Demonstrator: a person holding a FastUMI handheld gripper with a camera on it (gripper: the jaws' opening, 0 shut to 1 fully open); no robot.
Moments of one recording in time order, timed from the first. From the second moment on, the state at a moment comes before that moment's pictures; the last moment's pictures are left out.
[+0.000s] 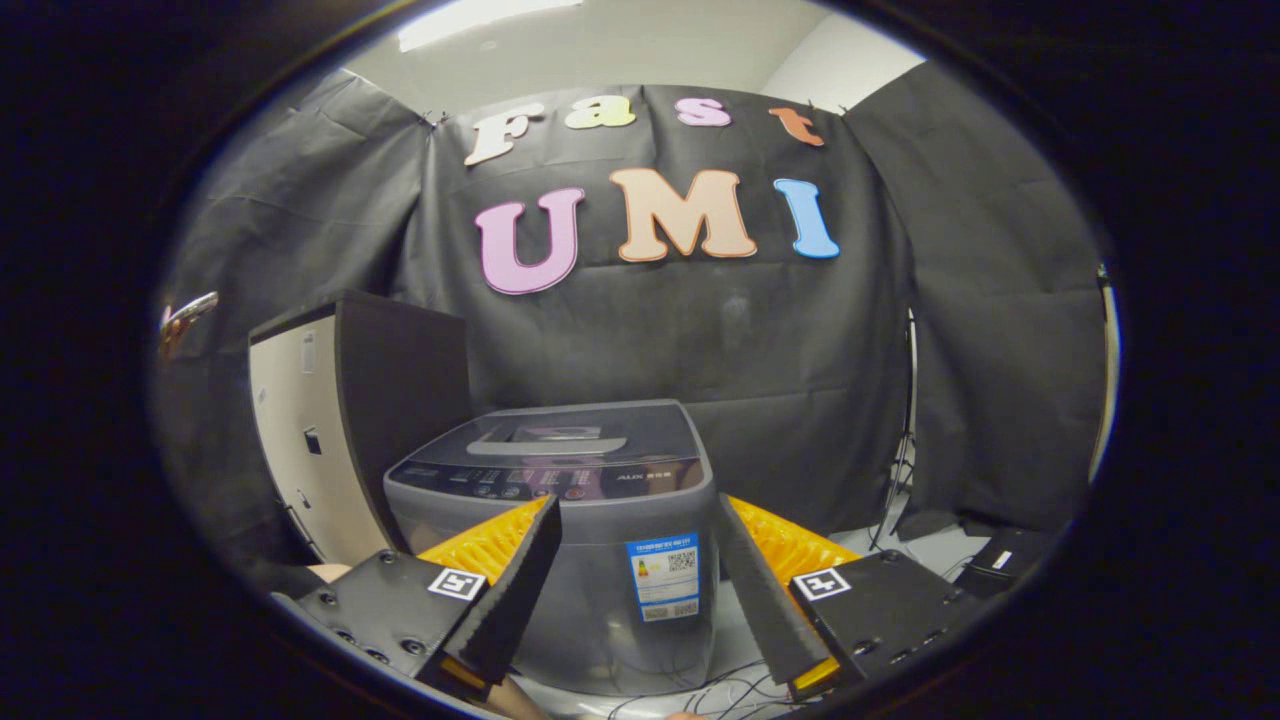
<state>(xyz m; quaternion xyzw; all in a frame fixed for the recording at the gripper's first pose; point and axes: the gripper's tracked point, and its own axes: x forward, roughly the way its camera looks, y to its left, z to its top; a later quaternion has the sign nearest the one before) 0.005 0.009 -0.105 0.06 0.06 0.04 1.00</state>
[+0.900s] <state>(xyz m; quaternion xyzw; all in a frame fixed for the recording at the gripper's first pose) -0.007 0.016 -0.100 0.02 0.05 0.04 1.00</state>
